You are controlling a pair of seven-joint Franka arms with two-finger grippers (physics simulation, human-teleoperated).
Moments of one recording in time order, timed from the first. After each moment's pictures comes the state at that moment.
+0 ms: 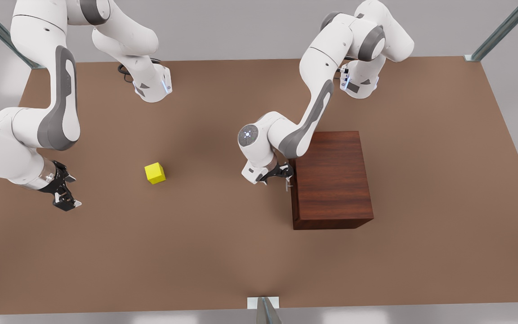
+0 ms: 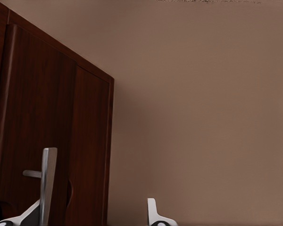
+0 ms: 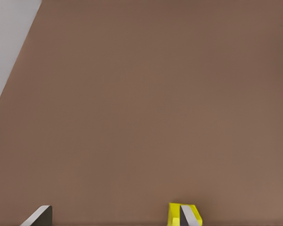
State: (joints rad) left arm -0.95 0.77 0.23 -1.29 0.17 1.91 -0.85; right arm -0.11 0.25 0.02 -1.61 0.02 1.87 1.04
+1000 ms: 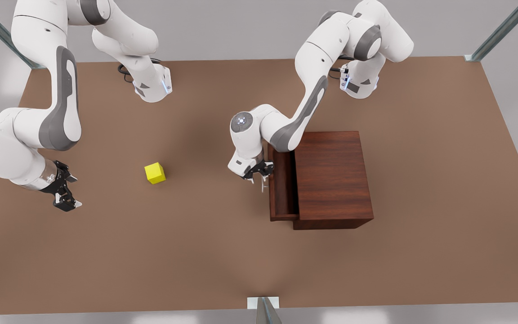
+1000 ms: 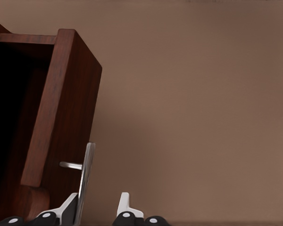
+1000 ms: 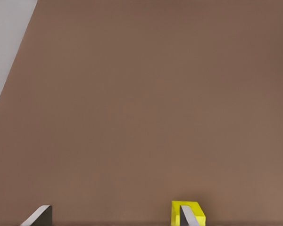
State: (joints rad) left arm -0.98 0.78 0.22 -1.24 0.10 2.03 -0.99; right arm -0.11 0.25 0.02 -1.61 0.02 1.87 1.08
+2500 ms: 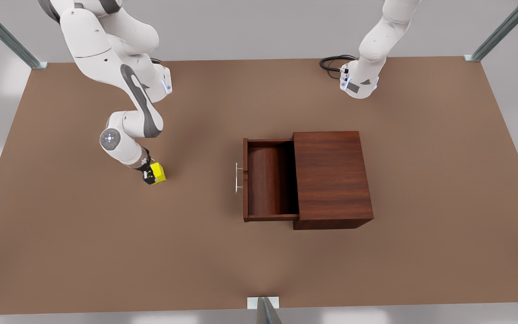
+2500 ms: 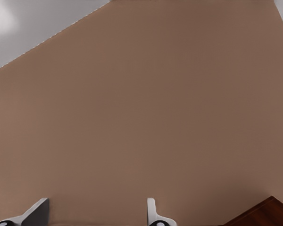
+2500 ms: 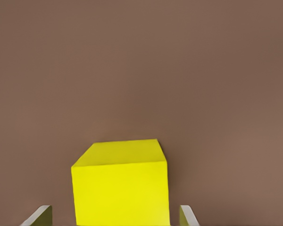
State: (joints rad) left arm 0.86 0.00 -0.05 -1.69 -0.09 1.60 -0.25; right arm 0.11 0.20 0.04 -2.47 0.16 2.62 1.29
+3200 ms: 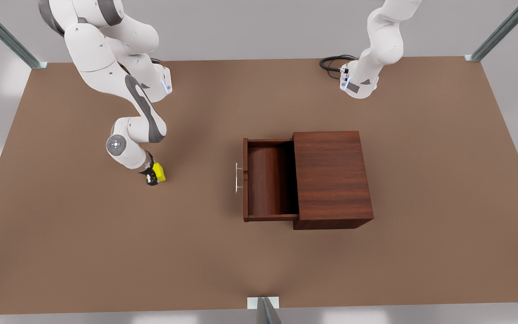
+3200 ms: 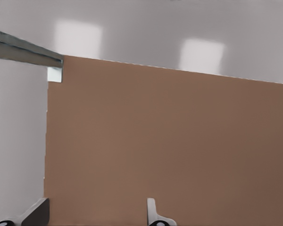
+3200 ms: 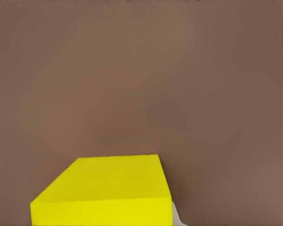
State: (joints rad) left arm 1.62 0.01 -0.06 -1.66 -0.07 1.51 -0.15; right arm 0.11 0.29 0.04 -2.45 0.14 2.70 1.32
